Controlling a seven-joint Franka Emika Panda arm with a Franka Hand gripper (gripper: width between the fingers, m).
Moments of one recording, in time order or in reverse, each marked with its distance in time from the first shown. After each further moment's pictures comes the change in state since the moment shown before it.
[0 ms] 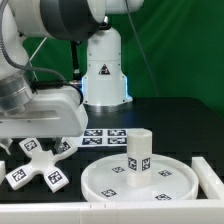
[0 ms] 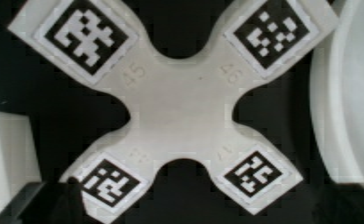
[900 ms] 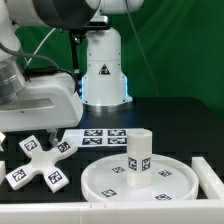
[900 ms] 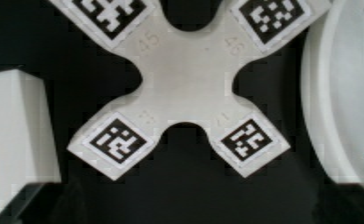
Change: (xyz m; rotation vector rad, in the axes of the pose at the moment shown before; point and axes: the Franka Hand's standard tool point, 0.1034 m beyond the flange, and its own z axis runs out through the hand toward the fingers) arm 0.010 0.004 -0.017 0.042 0.089 -0.050
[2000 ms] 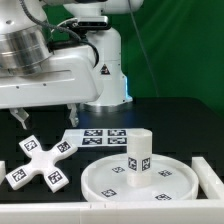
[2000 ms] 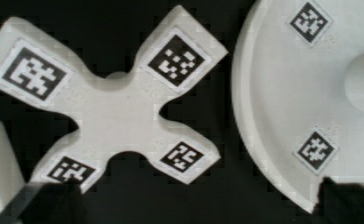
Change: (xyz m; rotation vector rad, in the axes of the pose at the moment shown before) arm -0.029 -0.028 -0.015 0.026 0.083 0.069
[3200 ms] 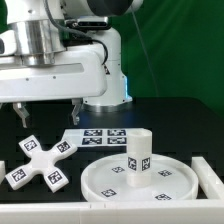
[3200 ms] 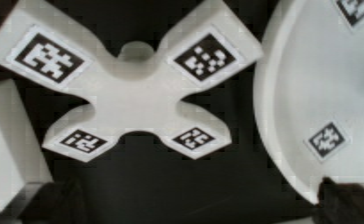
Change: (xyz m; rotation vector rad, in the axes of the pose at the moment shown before) arm -0.018 0.000 0.005 -0.050 0.324 -0.090
